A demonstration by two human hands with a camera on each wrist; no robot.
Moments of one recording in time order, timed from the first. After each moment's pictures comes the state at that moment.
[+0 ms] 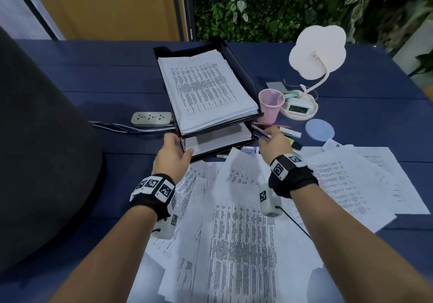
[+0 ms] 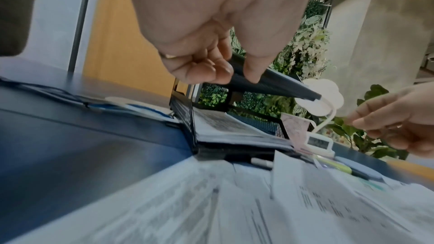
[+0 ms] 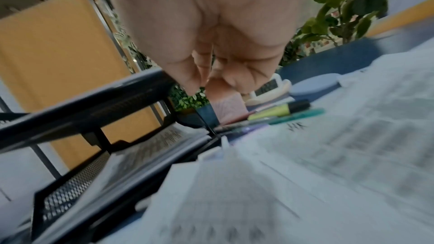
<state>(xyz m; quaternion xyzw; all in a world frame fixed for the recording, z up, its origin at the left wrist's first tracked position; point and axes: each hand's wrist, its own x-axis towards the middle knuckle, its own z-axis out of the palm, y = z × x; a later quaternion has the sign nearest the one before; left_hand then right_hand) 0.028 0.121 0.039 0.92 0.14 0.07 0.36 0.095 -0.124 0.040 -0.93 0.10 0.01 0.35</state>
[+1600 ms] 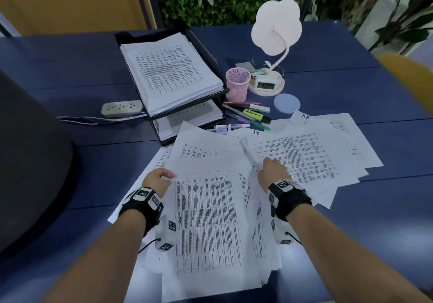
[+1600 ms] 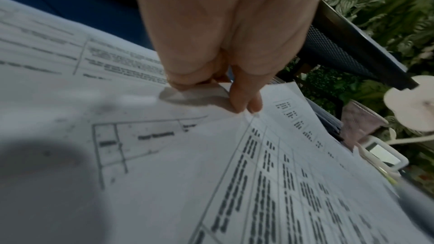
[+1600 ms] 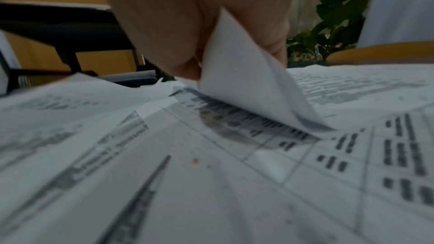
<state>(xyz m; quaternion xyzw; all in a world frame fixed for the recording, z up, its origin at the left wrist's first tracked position) -0.033 0.103 -0.045 0.86 0.24 -0.13 0.42 -0.020 -0.200 -0.026 -0.96 0.13 0.20 0.15</state>
